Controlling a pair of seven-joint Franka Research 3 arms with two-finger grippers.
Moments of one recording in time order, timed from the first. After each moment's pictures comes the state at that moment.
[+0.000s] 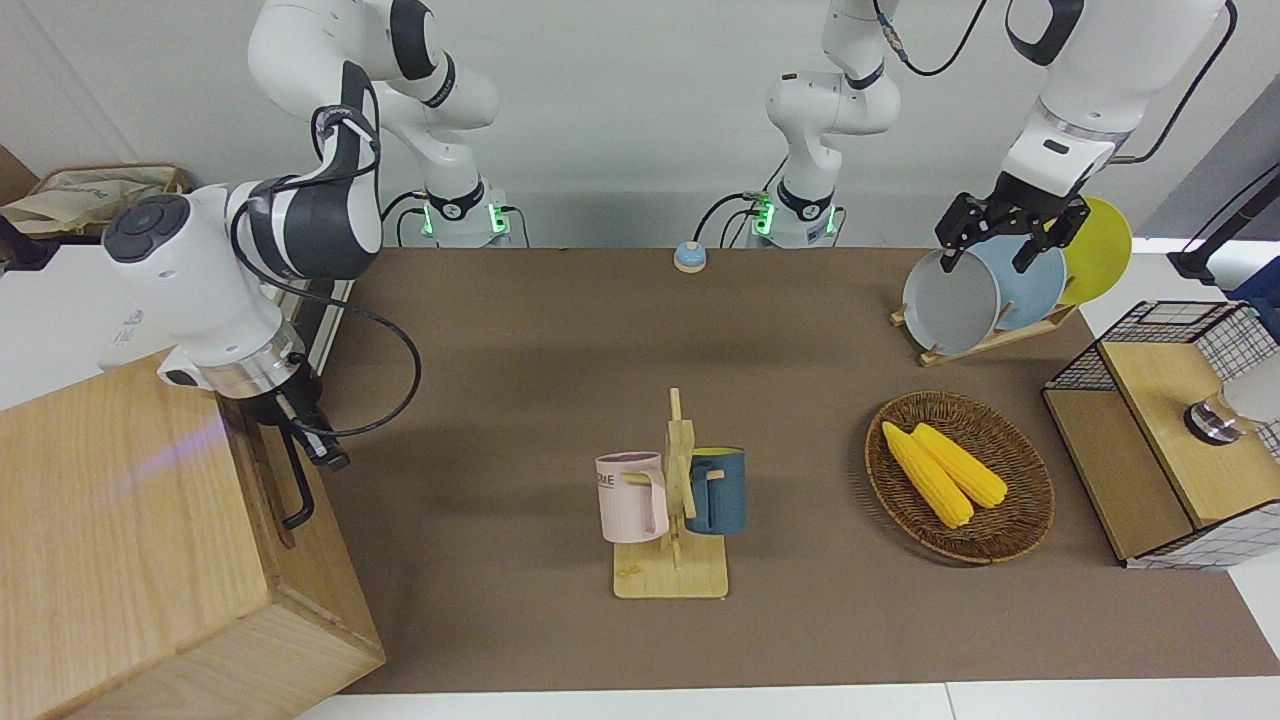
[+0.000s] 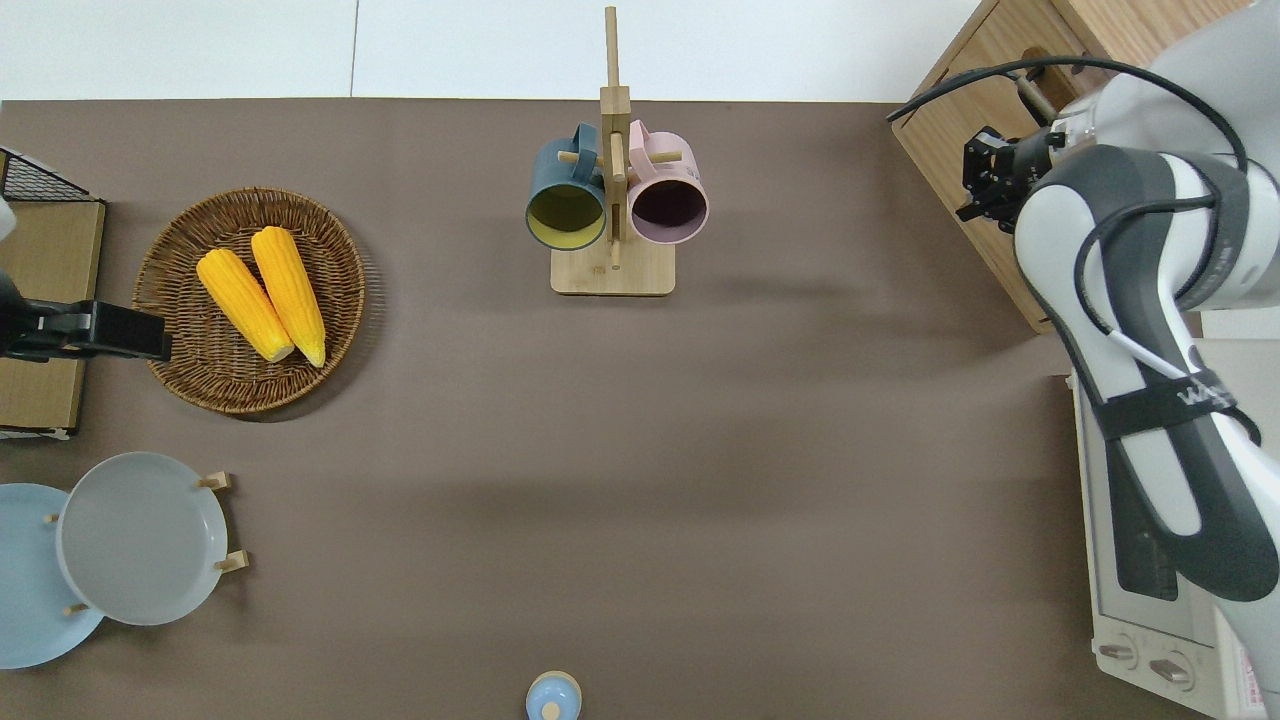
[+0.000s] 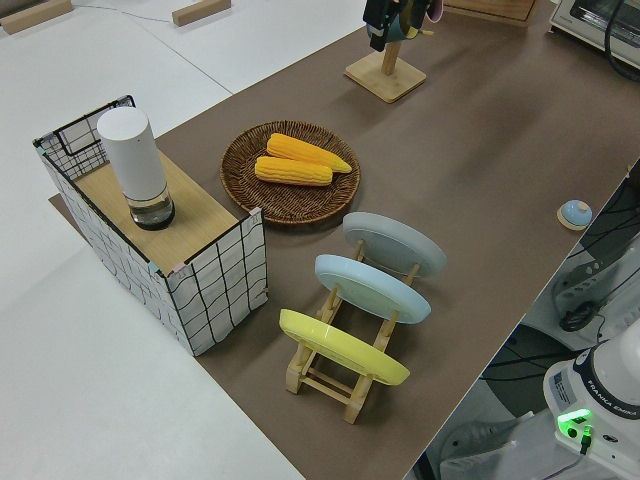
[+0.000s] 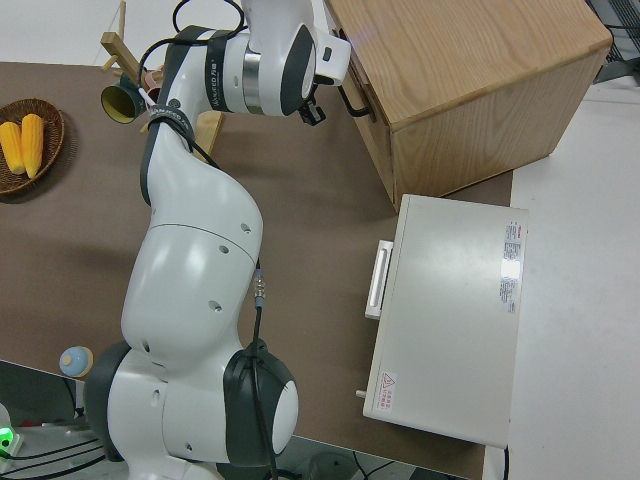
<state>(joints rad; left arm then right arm) -0.15 0.04 0.15 -1.49 -0.02 1.56 0.05 0.06 0.50 -0.04 -1.26 0.10 1.86 0.85</state>
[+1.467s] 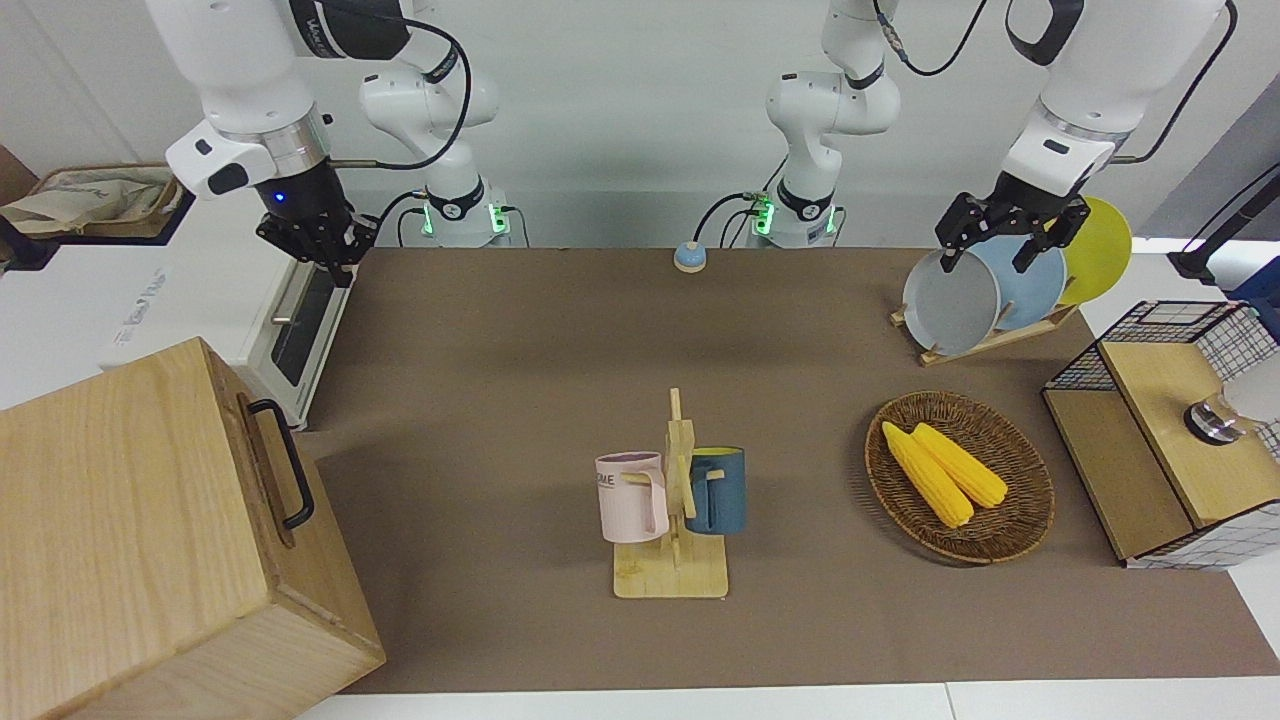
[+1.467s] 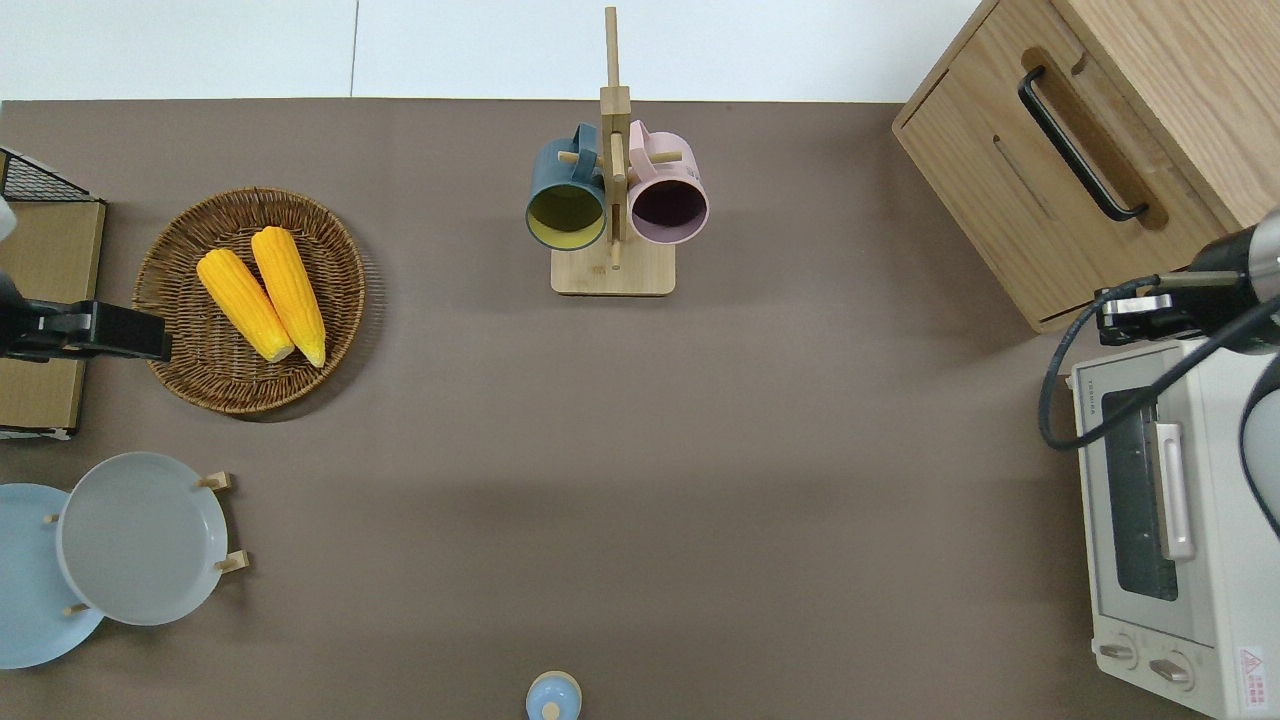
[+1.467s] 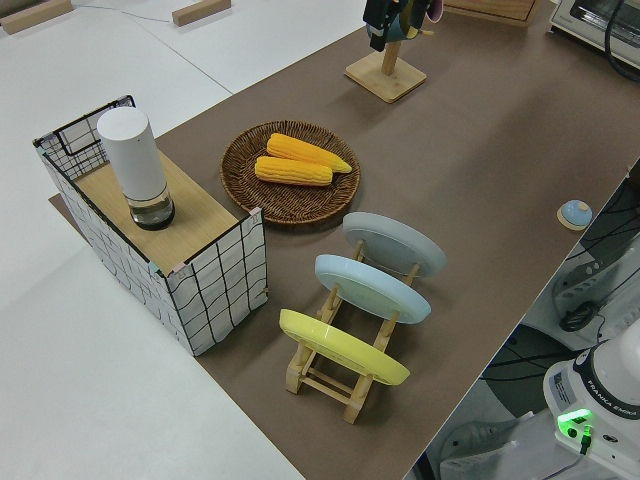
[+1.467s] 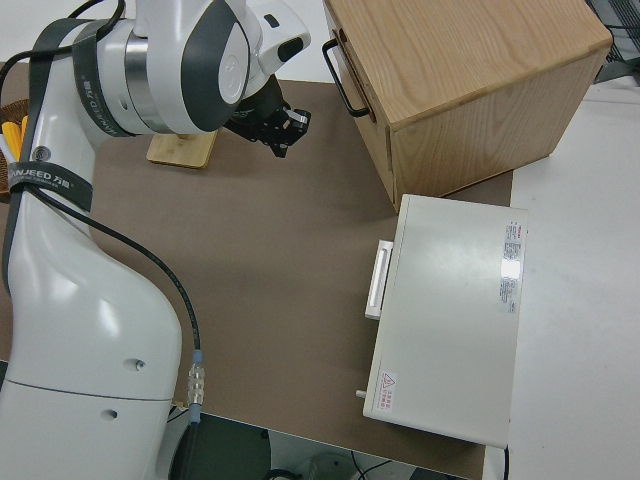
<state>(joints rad) -0.15 0.04 0.15 -1.49 -0.02 1.56 0.05 0.11 0.06 -0.08 -1.47 -0.03 1.55 0.09</state>
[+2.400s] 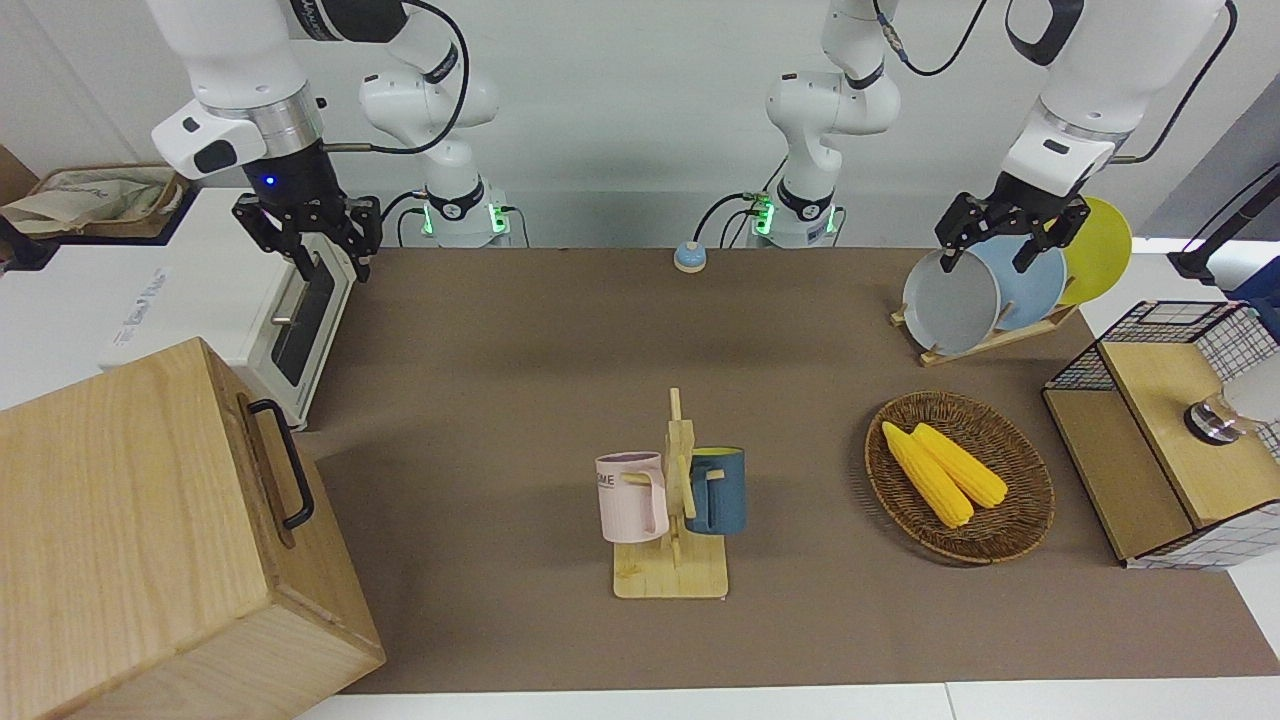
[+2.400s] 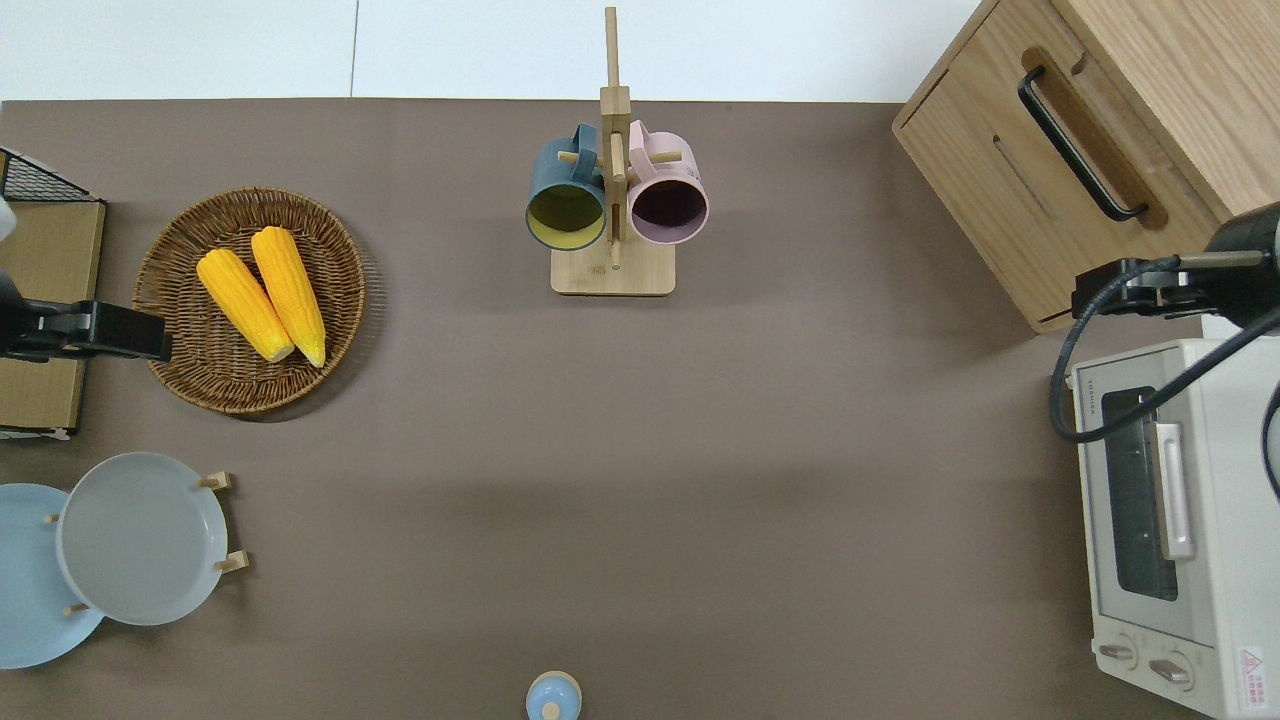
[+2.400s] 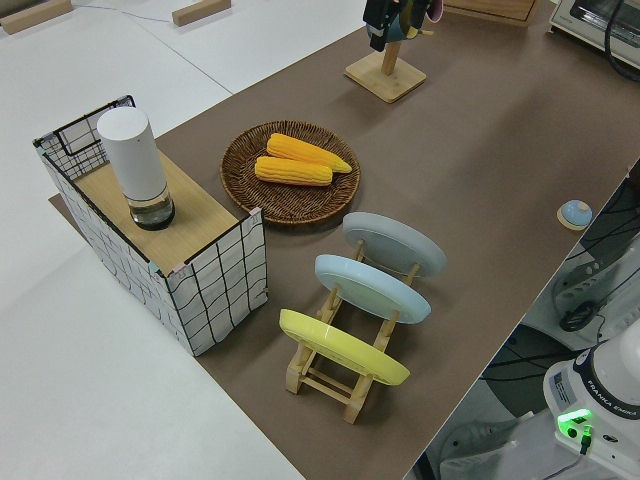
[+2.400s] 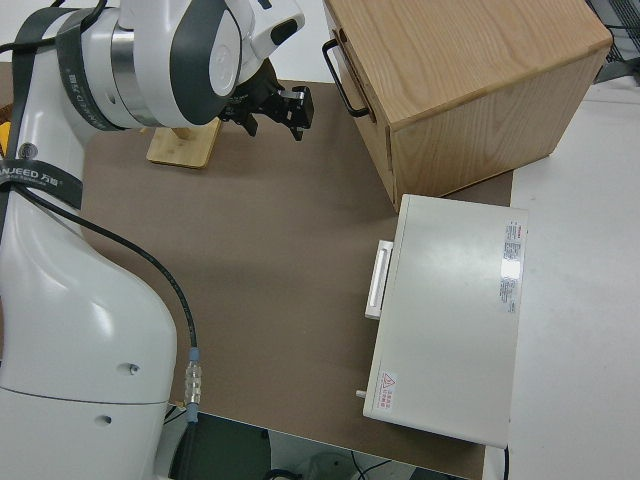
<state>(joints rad) -0.15 0.04 0.15 -1.49 -0.02 1.56 0.05 0.11 0.08 -0.07 -1.42 -0.02 1.57 0.08</state>
